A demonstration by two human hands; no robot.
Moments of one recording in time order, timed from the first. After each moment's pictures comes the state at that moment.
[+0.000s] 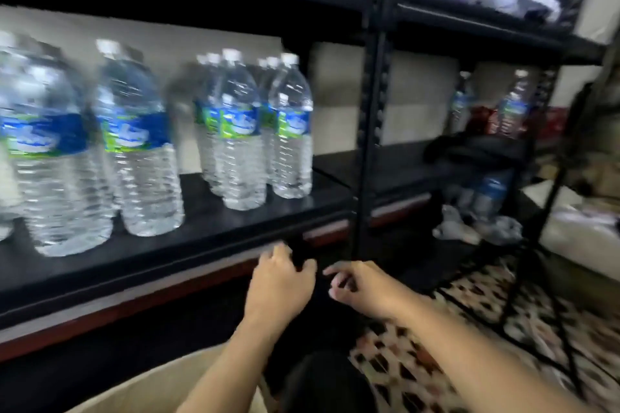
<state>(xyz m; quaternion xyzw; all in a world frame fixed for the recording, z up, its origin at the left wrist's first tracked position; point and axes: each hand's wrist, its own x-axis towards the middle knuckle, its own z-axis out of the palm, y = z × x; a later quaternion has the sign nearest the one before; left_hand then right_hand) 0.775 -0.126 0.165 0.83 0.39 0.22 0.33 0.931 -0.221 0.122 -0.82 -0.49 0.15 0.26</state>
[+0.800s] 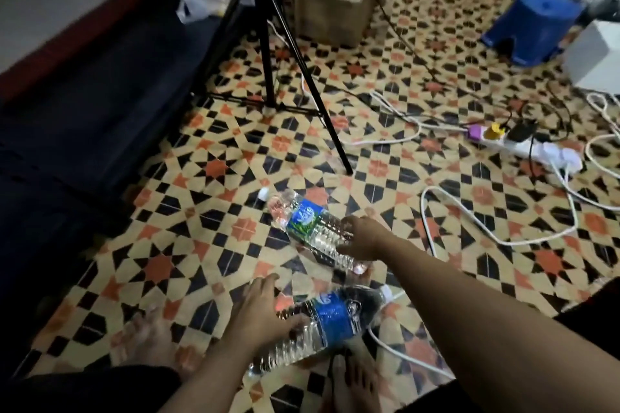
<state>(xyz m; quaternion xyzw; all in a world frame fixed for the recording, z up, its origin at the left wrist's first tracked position) 0.885 -0.386 -0.182 0.91 0.09 -0.32 0.24 1.003 -0.600 -0.173 -0.92 0.02 0.34 0.17</state>
